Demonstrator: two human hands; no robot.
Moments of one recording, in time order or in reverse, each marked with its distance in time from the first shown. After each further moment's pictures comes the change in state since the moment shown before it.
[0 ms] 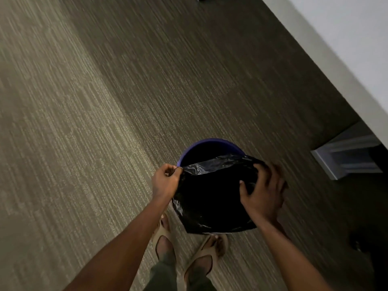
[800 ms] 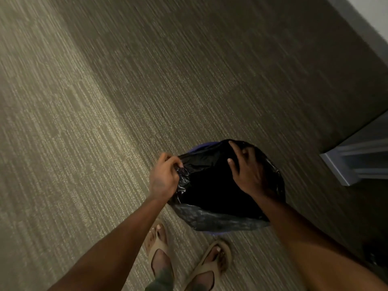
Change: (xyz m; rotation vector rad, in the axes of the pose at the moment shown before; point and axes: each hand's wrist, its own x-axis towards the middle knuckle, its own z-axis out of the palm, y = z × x) left_hand 0.058 0.000 0.019 0.452 -0.011 0.613; right_hand 0.096 -0.005 0.097 0.018 -0.304 -0.230
